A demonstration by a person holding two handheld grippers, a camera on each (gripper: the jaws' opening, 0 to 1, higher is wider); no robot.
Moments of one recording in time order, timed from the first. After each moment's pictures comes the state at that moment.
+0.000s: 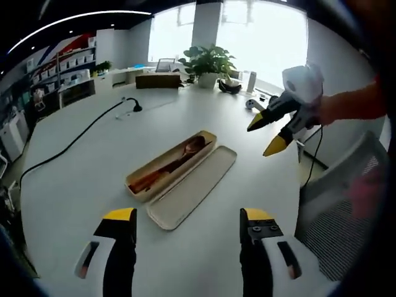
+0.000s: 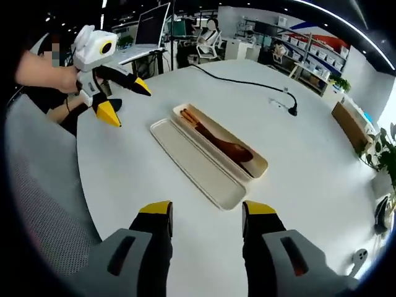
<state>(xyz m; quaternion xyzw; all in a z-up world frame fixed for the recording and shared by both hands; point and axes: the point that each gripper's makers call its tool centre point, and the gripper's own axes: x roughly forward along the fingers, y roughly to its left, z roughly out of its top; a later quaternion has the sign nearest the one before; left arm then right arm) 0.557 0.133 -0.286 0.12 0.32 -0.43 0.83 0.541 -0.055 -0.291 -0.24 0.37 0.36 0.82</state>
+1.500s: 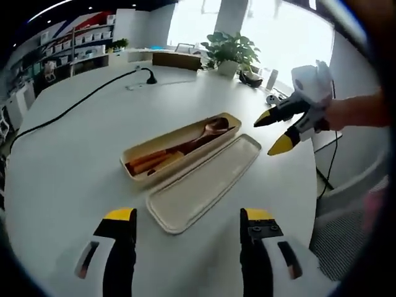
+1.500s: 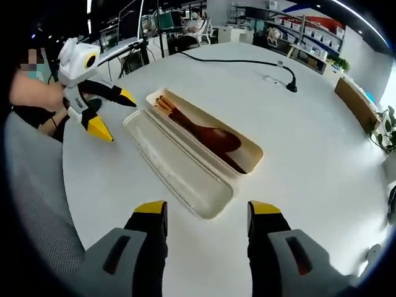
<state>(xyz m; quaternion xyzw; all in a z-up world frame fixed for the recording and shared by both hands) 0.579 0.126 -0.343 0.08 0.39 -0.38 0.84 0.580 -0.063 -0.335 -0.18 0.42 0.36 0.82</state>
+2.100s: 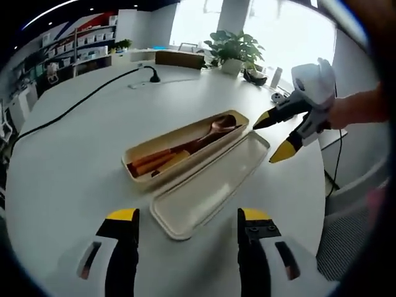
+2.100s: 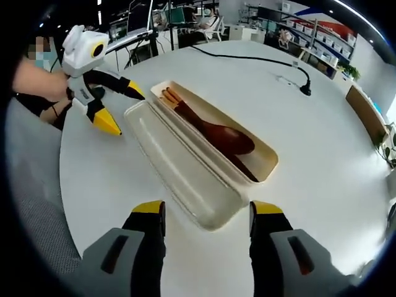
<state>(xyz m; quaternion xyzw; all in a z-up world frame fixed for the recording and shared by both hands) 0.584 0.124 -0.342 0.09 0.38 -0.37 0.84 0.581 -0.050 -0.351 -0.21 0.42 0.38 0.80</state>
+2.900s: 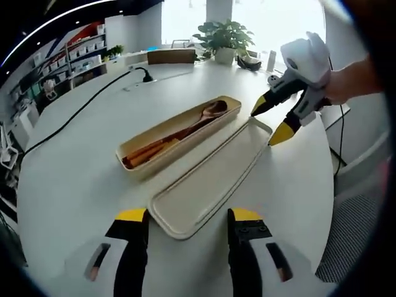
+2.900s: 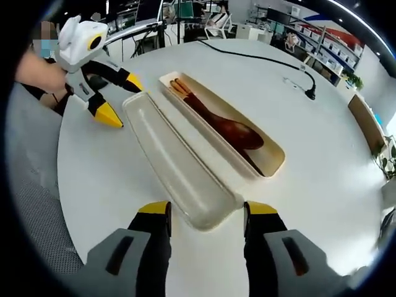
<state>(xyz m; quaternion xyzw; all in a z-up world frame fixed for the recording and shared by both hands) 0.566 0.132 -0.351 0.15 0.37 -0.36 0.84 0.568 -0.049 -0.354 -0.24 0.41 0.39 0.79</state>
